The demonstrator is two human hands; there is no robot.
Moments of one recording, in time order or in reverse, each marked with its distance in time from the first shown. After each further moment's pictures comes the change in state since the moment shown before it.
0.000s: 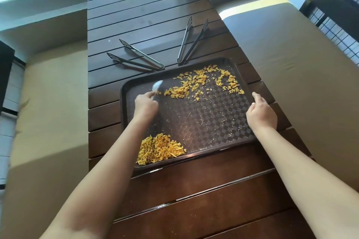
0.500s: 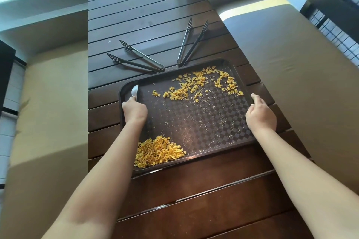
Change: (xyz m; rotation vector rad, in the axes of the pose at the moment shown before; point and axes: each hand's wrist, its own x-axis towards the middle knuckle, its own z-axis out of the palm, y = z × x) left_hand 0.007 -0.017 -0.011 0.039 0.201 -0.175; right_hand 0.000 -0.001 -0.002 -0.004 -0.005 -0.006
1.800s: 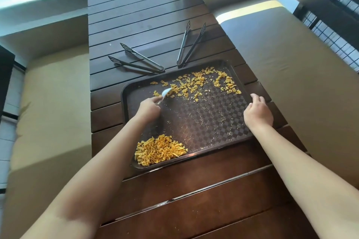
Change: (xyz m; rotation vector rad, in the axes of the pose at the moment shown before) left_hand -0.014 0.014 0.001 0.117 -0.417 0.241; right_hand -0.007 -0.008 -0.004 -0.011 -0.014 0.066
